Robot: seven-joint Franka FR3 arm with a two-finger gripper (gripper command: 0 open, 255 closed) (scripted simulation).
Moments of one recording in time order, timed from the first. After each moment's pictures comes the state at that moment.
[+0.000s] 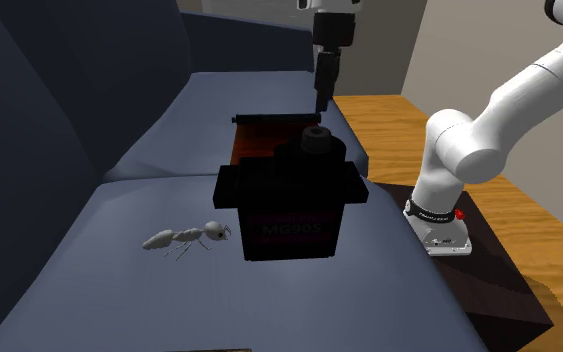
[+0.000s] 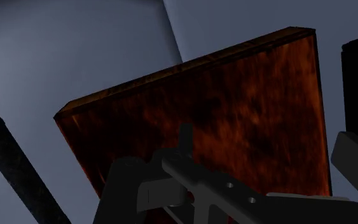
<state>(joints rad) 0.02 -0.66 0.12 -2.25 0.19 1.62 0.24</state>
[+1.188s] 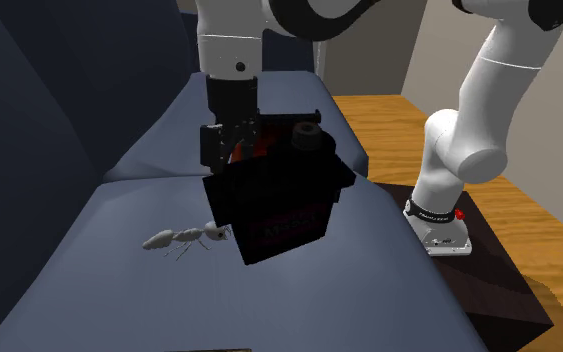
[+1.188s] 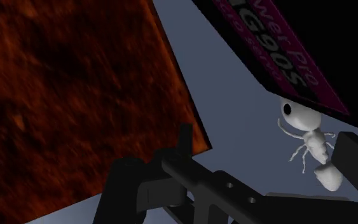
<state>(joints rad) 0.06 -0.09 0.39 -1.91 0.16 1.91 0.60</state>
